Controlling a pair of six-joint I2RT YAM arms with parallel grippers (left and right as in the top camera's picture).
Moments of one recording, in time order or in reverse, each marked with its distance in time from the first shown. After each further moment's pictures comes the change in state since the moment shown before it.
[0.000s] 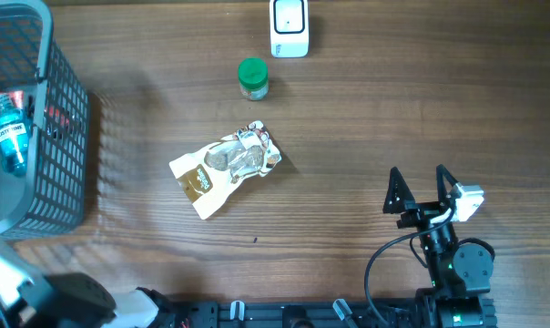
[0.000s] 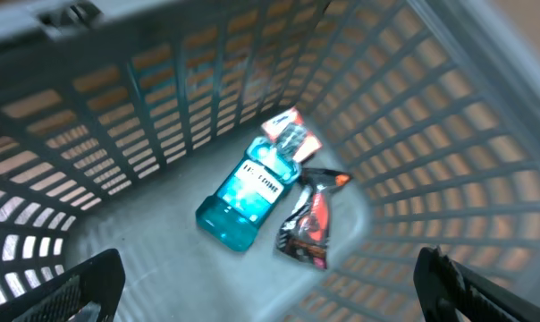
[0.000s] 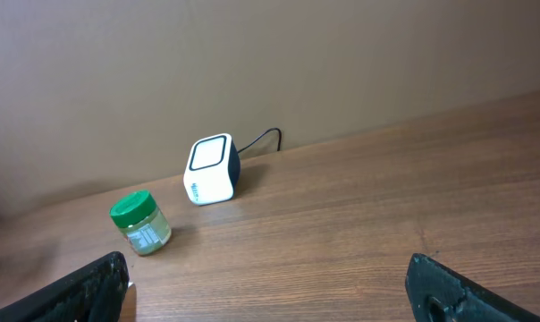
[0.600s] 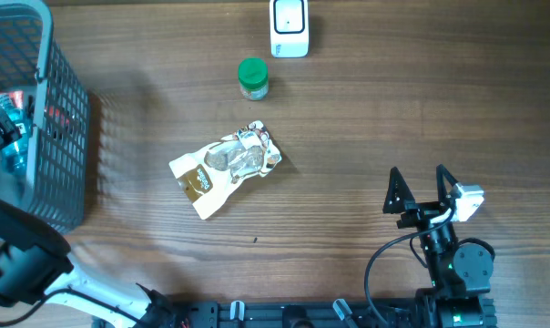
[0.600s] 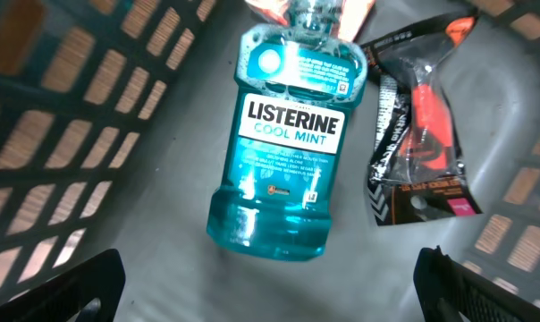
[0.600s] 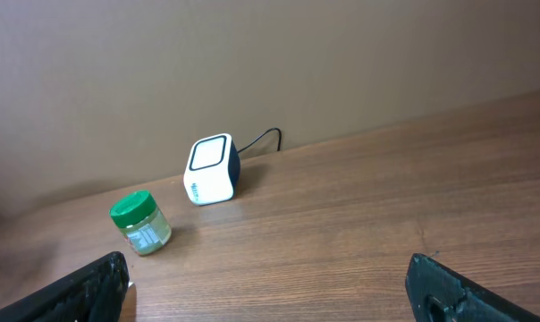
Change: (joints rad) left arm 0.000 0.388 0.000 0.024 0.051 0.518; right arm 0.000 0.000 0.000 0.000 0.000 0.000
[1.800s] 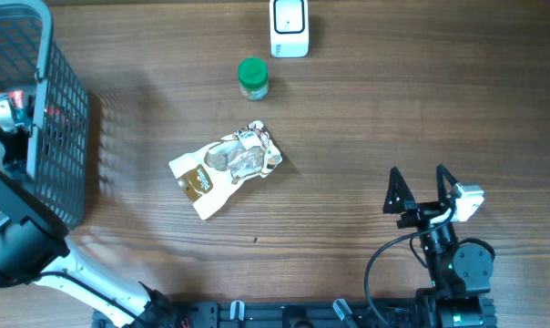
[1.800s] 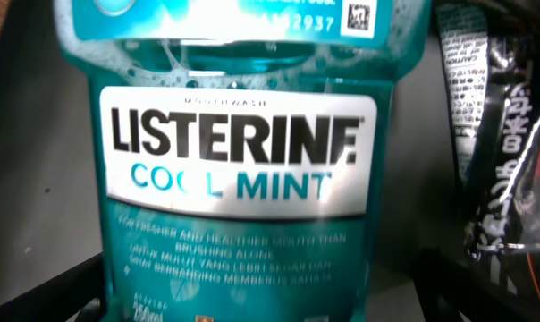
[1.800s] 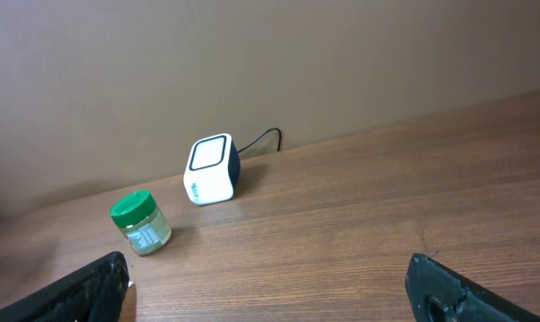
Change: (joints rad) left arm -0.068 0.121 -0.227 0.338 -0.079 0.085; right arm 0.000 0.000 0.000 0.000 0.000 0.000
